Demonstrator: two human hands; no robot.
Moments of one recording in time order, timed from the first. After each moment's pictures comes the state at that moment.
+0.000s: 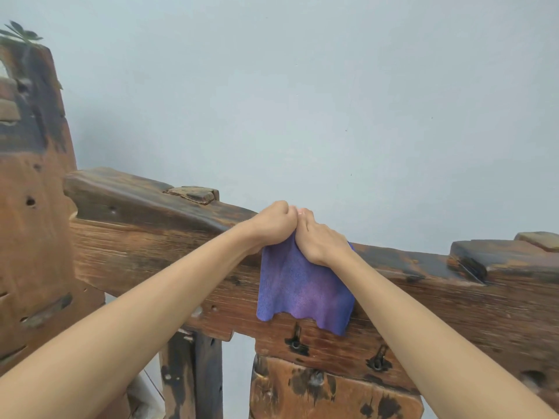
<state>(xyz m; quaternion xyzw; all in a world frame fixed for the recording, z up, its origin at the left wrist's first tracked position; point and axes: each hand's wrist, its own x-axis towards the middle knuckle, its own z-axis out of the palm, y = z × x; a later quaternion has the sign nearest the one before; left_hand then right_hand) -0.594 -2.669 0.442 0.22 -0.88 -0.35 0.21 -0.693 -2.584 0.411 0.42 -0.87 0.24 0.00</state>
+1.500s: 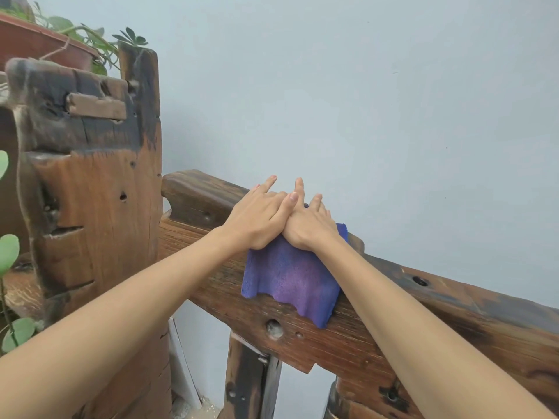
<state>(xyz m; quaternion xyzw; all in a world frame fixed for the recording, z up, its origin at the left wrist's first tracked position) -0.481 -2.840 0.435 0.22 -0.93 -0.07 0.29 -0.587 -2.766 0.440 0.50 -0.85 0.16 0.02</state>
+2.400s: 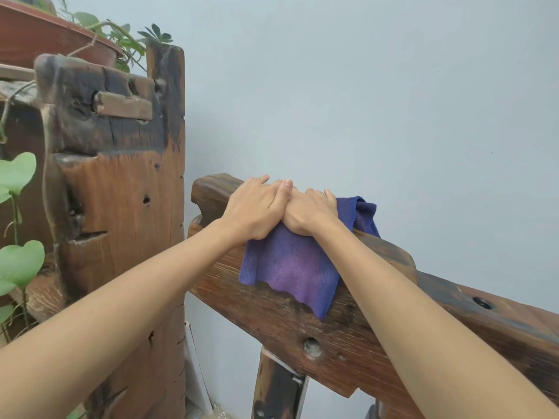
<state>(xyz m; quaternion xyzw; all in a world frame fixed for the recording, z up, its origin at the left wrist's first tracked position) -0.443 -2.908 0.444 0.27 -0.90 -0.01 0.34 -0.549 -2.839 0.464 0.52 -0.85 0.08 0.09</state>
